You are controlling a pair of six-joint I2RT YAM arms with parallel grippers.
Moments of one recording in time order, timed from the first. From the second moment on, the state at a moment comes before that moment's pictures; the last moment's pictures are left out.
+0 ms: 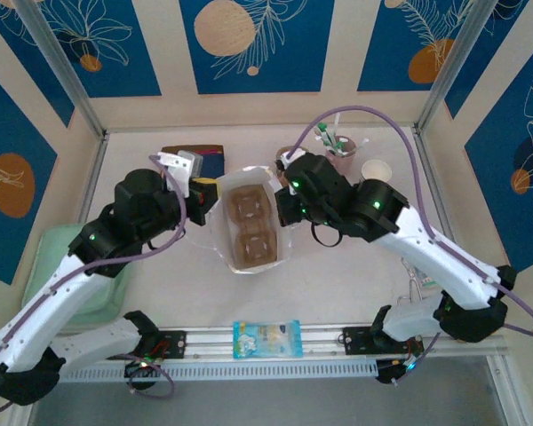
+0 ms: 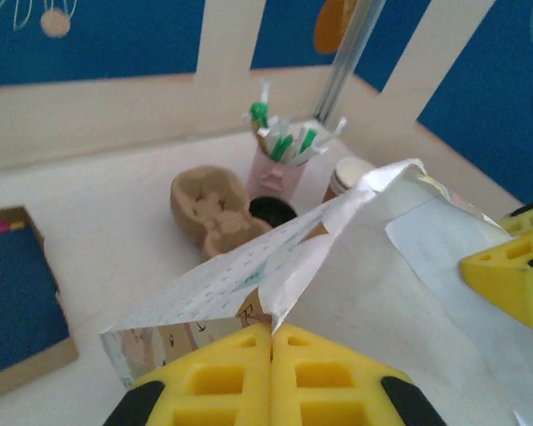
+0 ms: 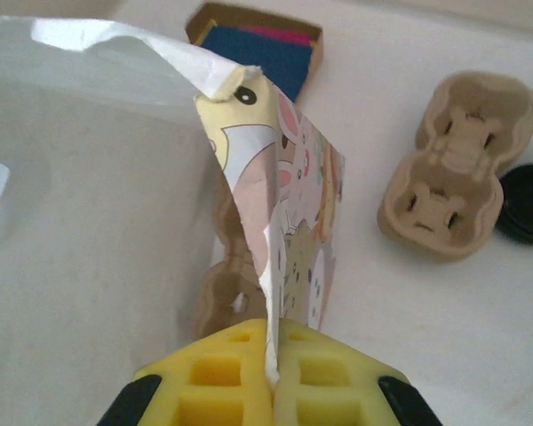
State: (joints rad) left arm -0.74 0.93 1.22 -0.56 -0.01 -0.28; right arm 1.01 1.31 1.65 -1.06 0.30 0.44
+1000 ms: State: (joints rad) left arm -0.90 1.03 1.31 -0.54 -0.22 -0.16; right arm 1.00 1.25 1.55 -0.93 0.33 0.42
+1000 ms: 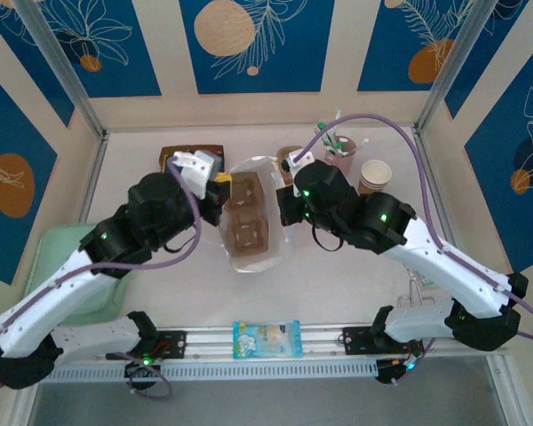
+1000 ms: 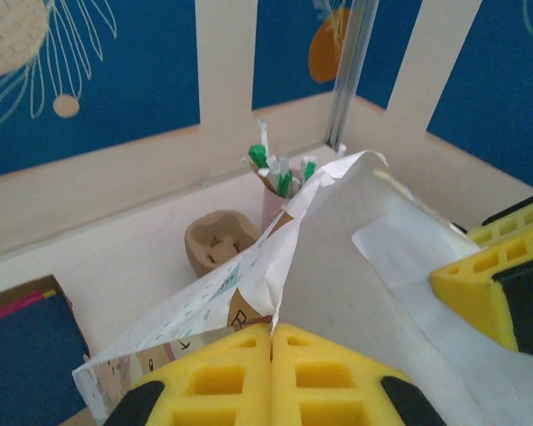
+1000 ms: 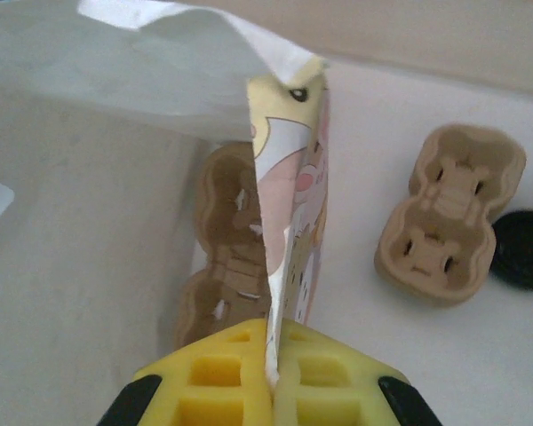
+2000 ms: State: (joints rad) left arm -0.71 1.28 1.32 -0.64 0.03 -0.39; right arm 0.76 1.34 1.55 -1.20 0.02 0.53
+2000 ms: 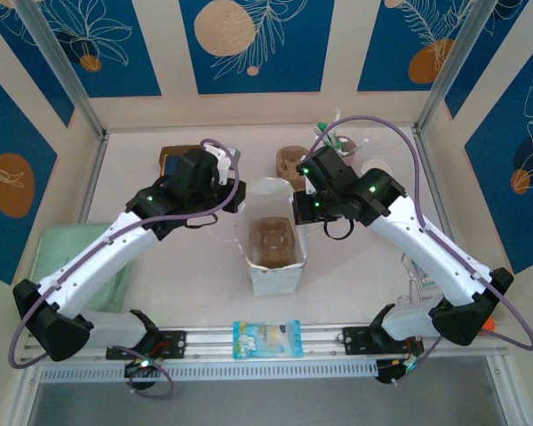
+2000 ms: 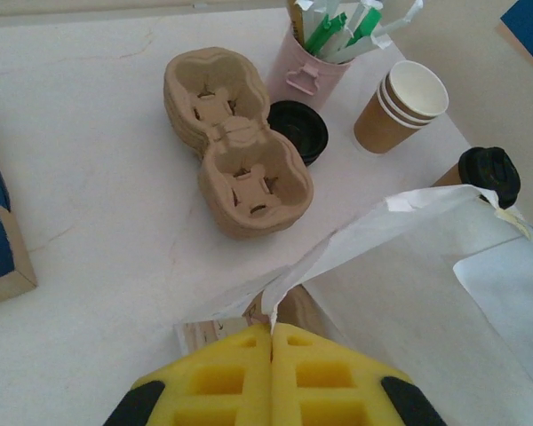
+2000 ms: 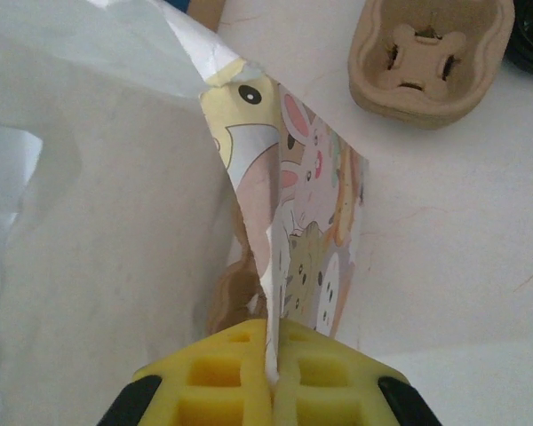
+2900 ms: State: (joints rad) left arm -0.67 1.27 1.31 -0.61 0.05 -0.37; right arm 0.71 1.34 1.61 -1.22 0.04 0.48
